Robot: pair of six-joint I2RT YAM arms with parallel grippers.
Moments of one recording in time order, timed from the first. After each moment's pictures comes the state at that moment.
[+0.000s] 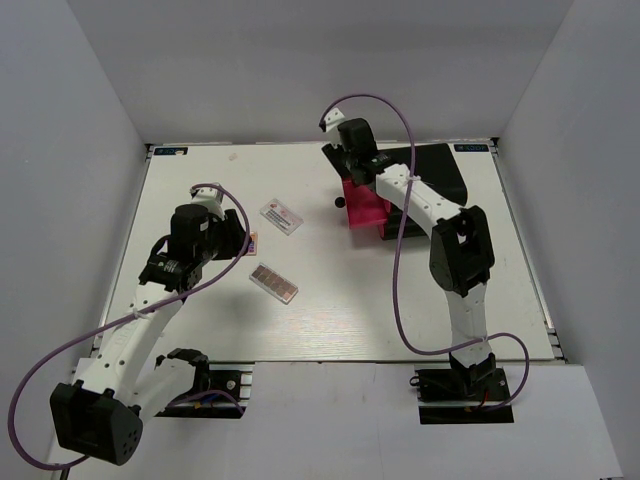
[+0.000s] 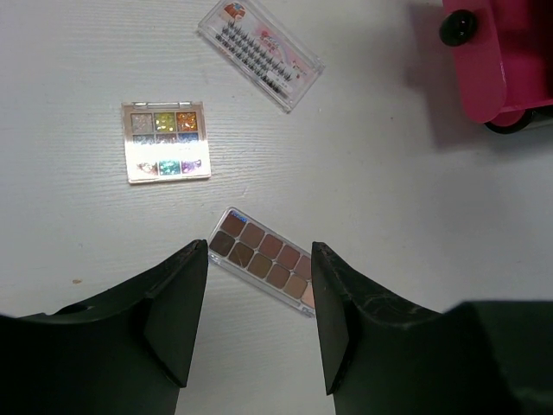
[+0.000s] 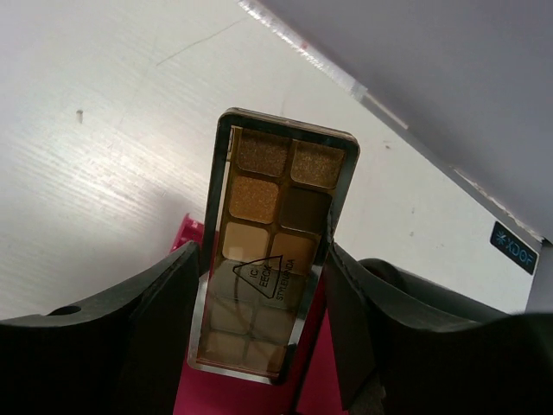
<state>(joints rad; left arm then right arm) -0.27 0.95 0.81 -0.42 0.05 -0.33 0.57 2.10 1.87 -0.32 0.28 -0.34</state>
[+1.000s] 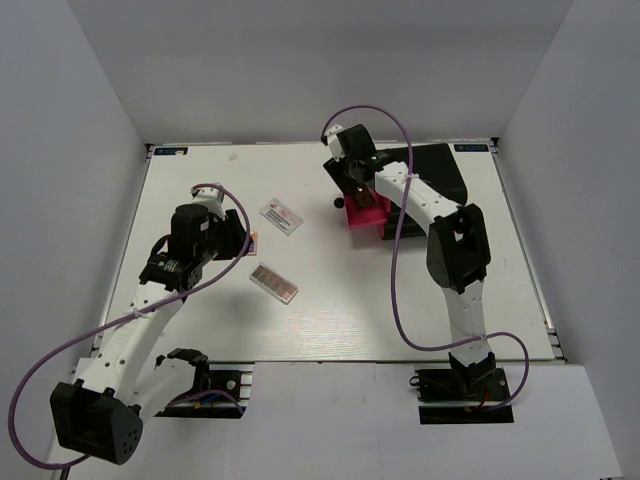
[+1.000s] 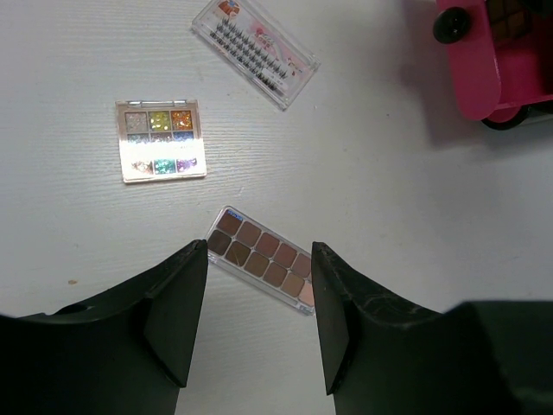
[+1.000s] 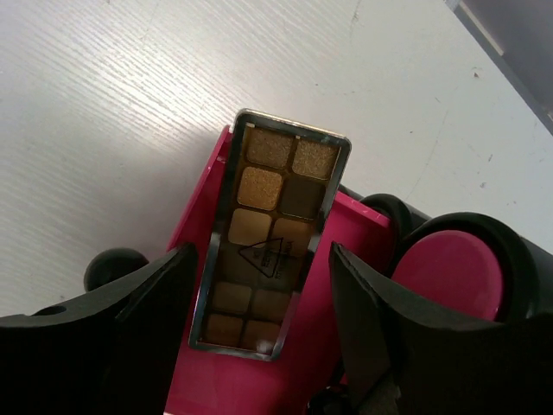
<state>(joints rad) -0.27 0.95 0.81 -0.42 0.07 -0.33 0.56 2.14 1.92 -0.56 0.20 -0.30</state>
